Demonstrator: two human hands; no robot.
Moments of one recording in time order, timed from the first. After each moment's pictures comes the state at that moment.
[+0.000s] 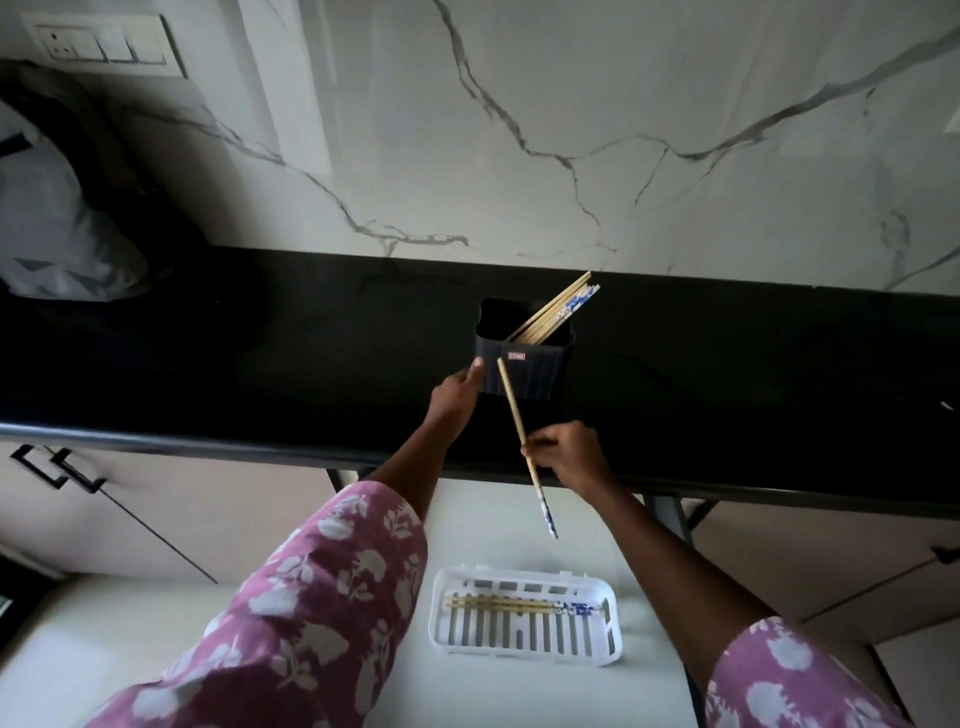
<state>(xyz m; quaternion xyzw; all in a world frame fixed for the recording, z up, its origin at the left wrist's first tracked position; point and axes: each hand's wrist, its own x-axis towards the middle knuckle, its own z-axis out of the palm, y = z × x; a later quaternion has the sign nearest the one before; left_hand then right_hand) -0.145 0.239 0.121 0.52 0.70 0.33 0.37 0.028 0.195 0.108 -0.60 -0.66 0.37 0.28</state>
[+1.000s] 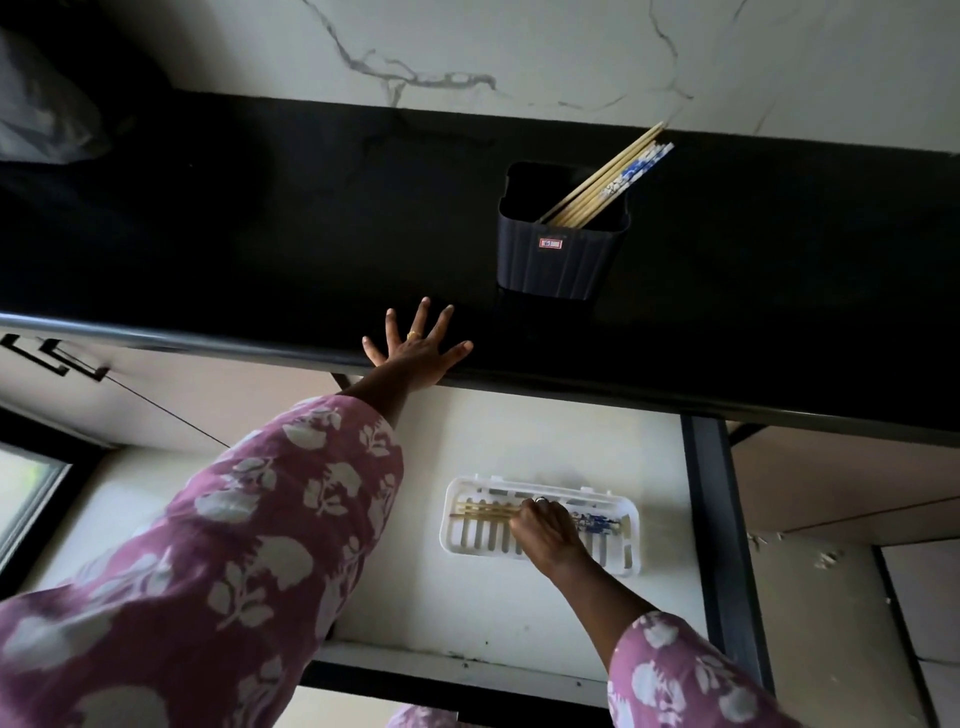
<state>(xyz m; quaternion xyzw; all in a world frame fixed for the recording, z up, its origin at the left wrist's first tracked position) -0.208 0.231 0.026 0.59 0.77 -0.03 0.26 0.004 0.091 -0.053 -0.45 -0.86 0.12 -0.21</state>
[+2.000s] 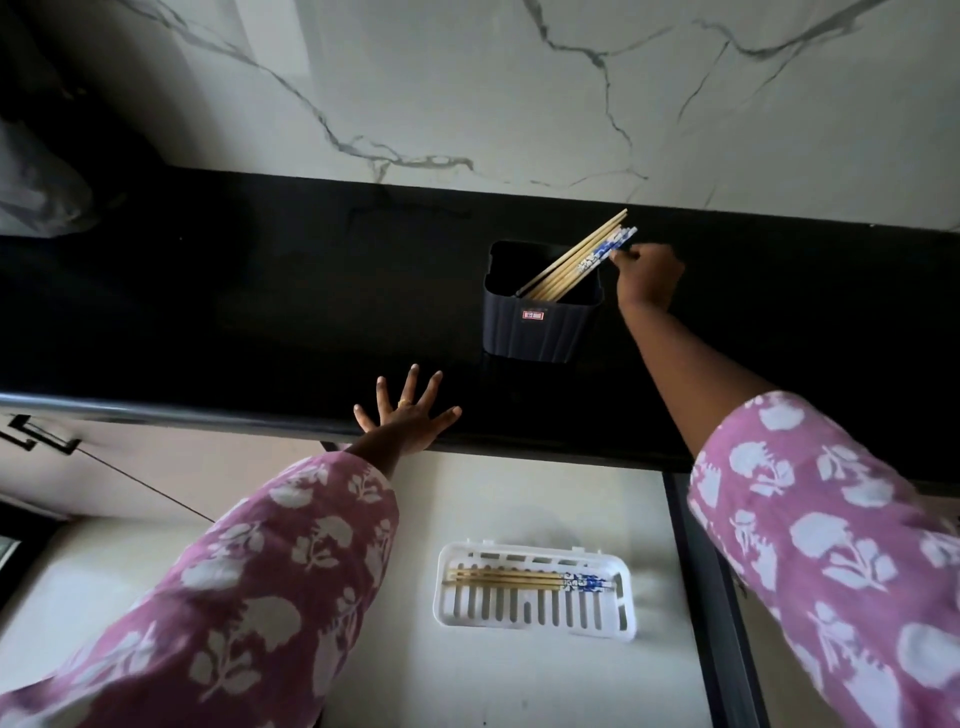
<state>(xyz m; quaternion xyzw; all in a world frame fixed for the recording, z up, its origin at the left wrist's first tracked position) -0.209 0.230 0.037 0.59 0.75 -0.05 0.29 0.045 0.369 0.163 -0.74 -0.53 0.13 0.39</state>
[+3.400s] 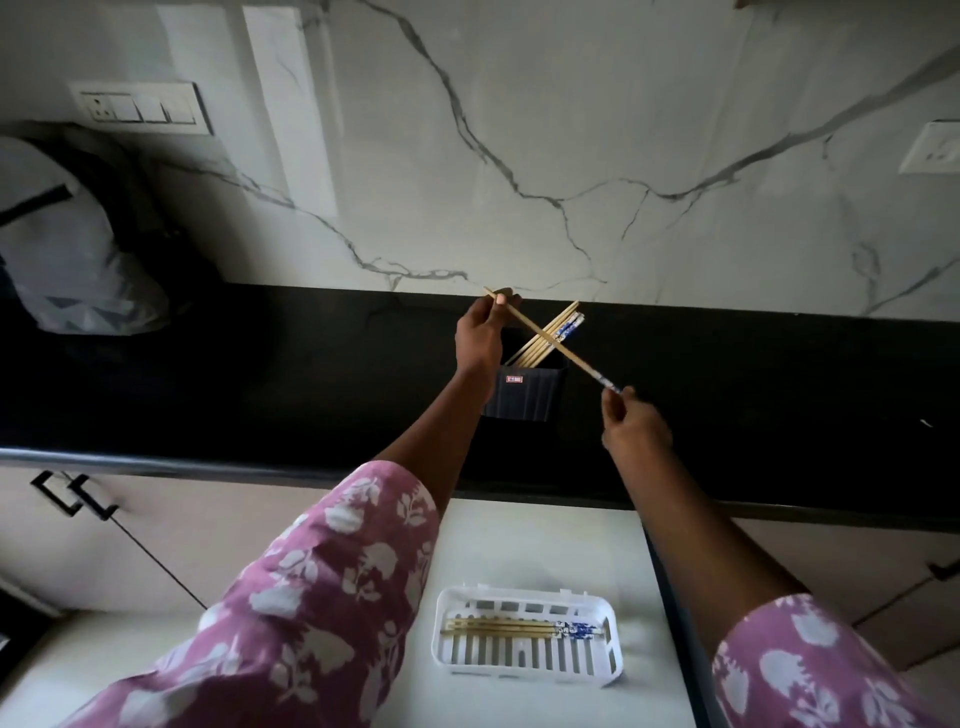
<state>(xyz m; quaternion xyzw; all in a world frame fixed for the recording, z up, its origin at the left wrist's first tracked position) -0.107 0.238 0.229 0.42 0.46 0.64 0.45 0.070 0.201 0.172 -0.60 -0.22 0.45 0.62</state>
